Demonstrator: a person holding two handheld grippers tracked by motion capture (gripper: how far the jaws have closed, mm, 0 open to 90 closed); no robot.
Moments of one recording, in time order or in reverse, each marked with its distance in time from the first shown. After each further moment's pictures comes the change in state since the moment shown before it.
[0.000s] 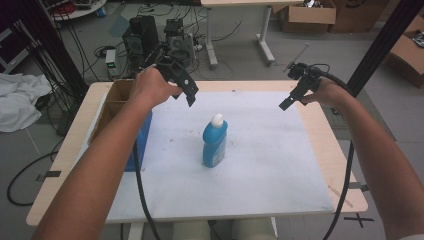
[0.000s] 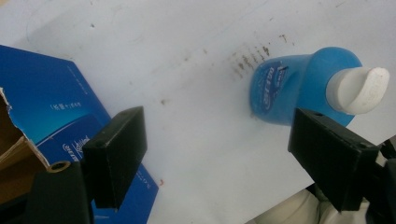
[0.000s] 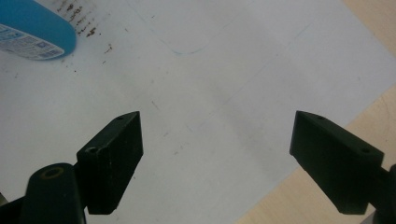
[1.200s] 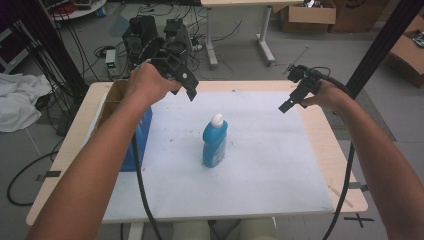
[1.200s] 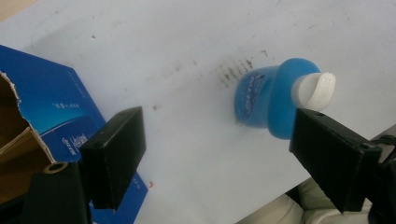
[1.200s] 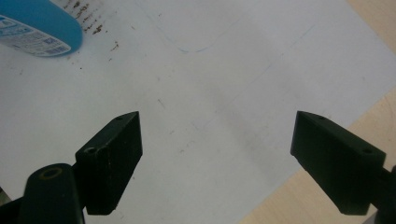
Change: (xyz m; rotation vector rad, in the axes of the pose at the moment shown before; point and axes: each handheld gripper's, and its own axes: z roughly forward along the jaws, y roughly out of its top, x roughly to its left) left arm -0.007 -0.012 -0.030 -0.083 -0.025 -0.024; right arm 0.011 -0.005 -0.001 -0.005 -0.007 -0.007
